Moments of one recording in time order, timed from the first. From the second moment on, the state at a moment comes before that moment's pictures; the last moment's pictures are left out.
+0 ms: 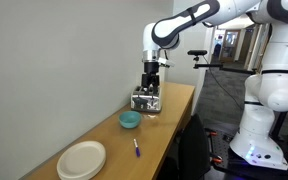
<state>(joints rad) 0.08 -0.04 0.00 -2.14 0.30 2.00 0.10</state>
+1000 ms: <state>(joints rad) 0.16 0.41 0.05 -2.03 0.23 2.40 0.56</state>
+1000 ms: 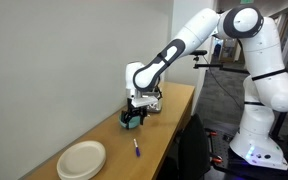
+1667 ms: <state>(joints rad) 0.20 0.61 0.02 -1.96 0.25 2.57 0.71</state>
